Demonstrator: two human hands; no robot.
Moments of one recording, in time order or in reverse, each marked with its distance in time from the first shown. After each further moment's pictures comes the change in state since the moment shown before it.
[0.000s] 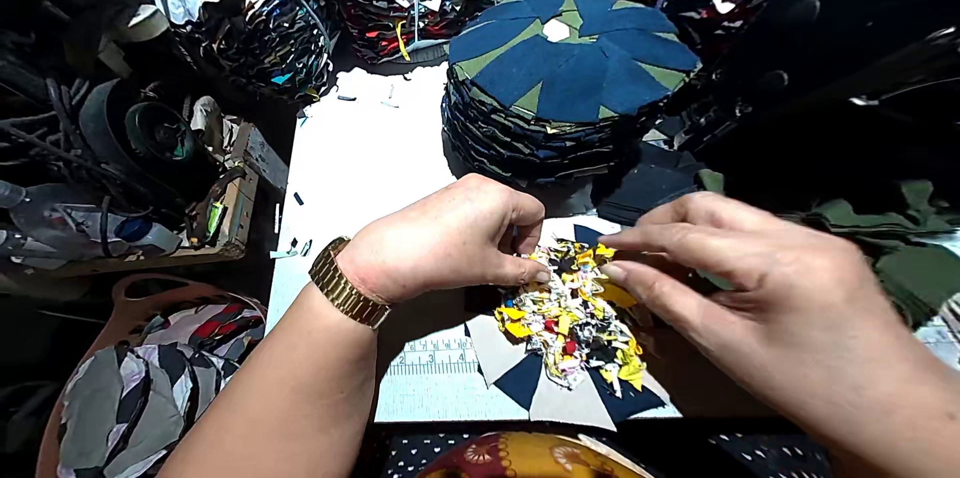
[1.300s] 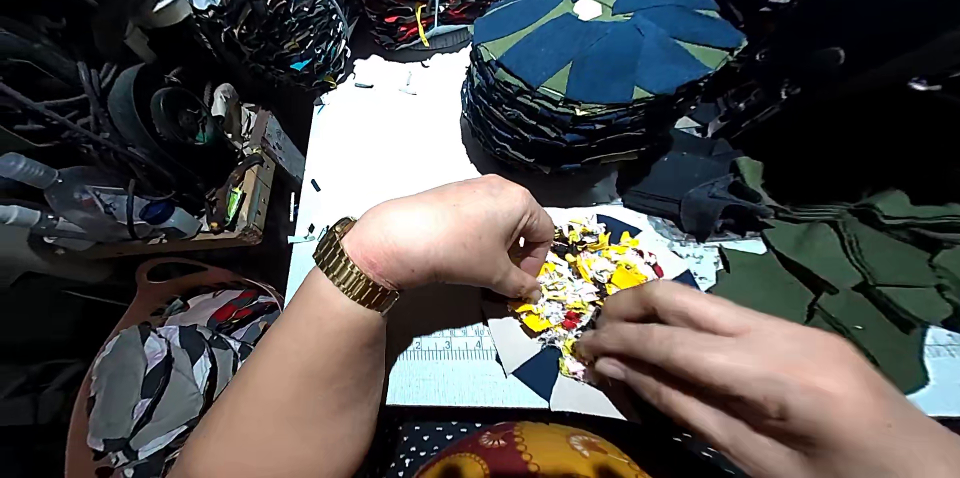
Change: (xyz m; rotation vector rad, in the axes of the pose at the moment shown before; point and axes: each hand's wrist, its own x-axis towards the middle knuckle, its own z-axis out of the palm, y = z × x) left_hand -0.007 0.012 -0.011 0.066 -0.217 -0.108; right_hand -0.033 -0.015 0.010 0.217 -0.229 -0.199
